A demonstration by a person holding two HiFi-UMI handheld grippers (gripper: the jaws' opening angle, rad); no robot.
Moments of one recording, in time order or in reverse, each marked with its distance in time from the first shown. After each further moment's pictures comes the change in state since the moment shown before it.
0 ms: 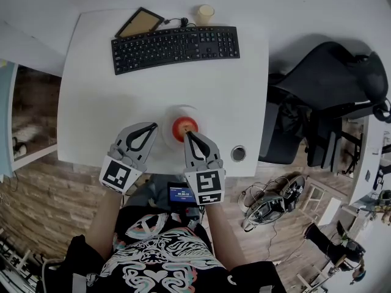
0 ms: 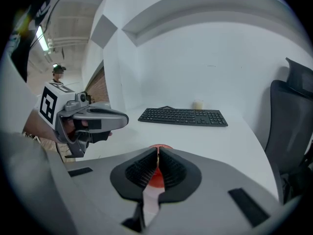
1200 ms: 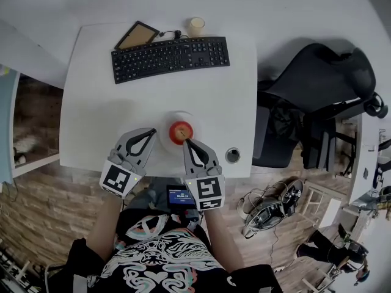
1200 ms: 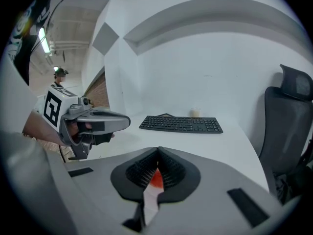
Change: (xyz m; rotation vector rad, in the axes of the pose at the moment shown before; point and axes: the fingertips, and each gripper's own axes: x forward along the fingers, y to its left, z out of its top) left arm -0.012 -0.013 0.026 0.032 -0.042 -0.018; right arm -0.032 0.006 0.018 0.001 -0.064 -0.020
